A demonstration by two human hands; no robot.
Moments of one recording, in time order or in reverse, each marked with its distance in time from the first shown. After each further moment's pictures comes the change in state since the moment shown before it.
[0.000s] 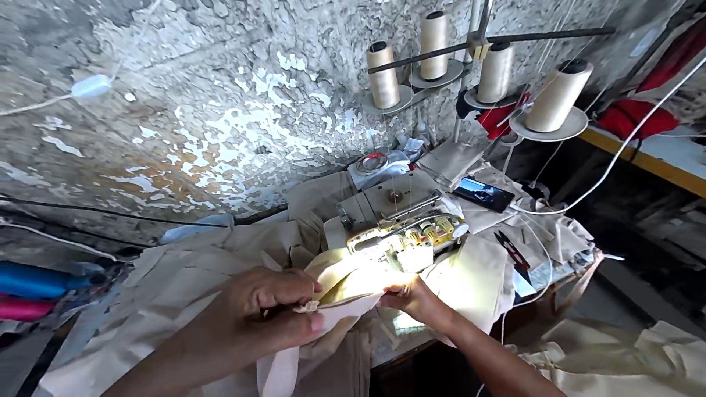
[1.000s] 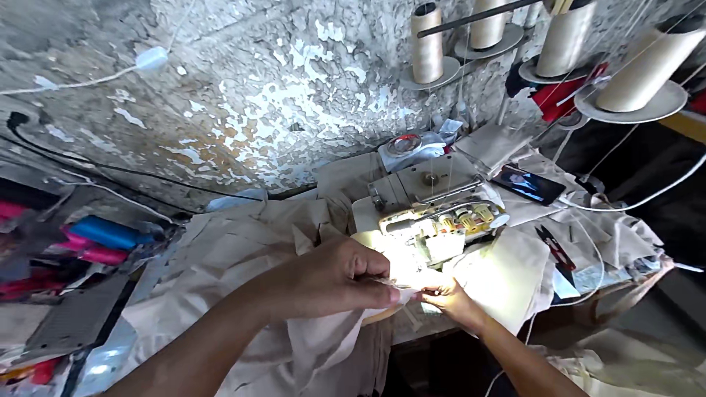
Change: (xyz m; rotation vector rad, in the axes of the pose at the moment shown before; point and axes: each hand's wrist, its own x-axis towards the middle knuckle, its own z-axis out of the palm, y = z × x) left_hand 0.037 0.024 0.013 0.002 -0.270 -0.308; right_hand -0.030 0.033 0.009 0.162 0.060 0.079
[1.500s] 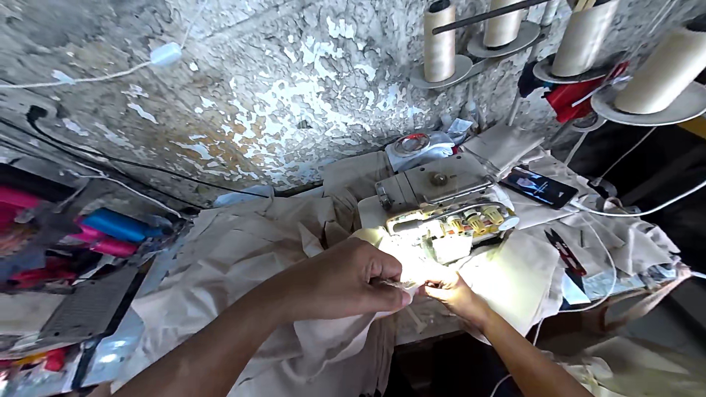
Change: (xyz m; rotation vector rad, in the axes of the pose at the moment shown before) left_hand 0.005 -0.004 0.004 0.022 -0.034 -0.004; right_hand 0.013 0.000 -0.005 -0.042 -0.018 0.061
